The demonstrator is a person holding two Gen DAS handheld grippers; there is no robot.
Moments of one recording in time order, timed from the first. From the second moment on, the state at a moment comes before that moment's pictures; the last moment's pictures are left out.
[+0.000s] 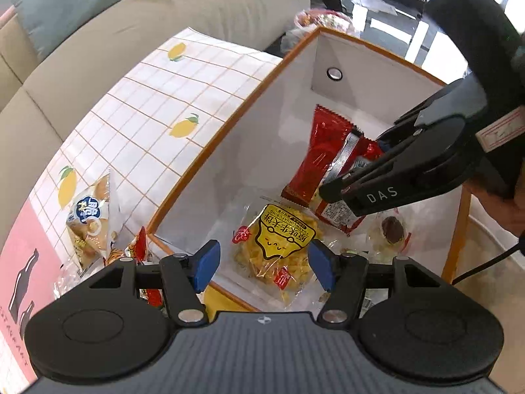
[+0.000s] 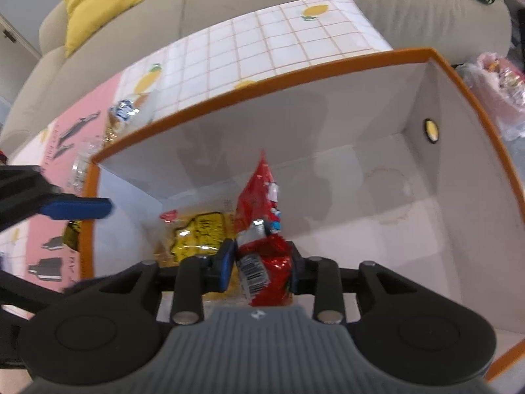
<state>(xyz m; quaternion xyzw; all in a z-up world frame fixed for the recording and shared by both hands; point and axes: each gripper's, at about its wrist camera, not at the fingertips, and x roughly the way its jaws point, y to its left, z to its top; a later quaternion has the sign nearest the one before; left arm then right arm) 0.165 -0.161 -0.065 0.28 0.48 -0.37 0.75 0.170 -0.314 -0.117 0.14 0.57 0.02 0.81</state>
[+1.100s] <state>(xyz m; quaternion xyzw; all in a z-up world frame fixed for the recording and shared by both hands) 0.165 -0.093 -0.074 -0.01 0.57 -0.26 0.78 0.164 -0.316 -0.115 0.01 0.57 -0.07 0.82</state>
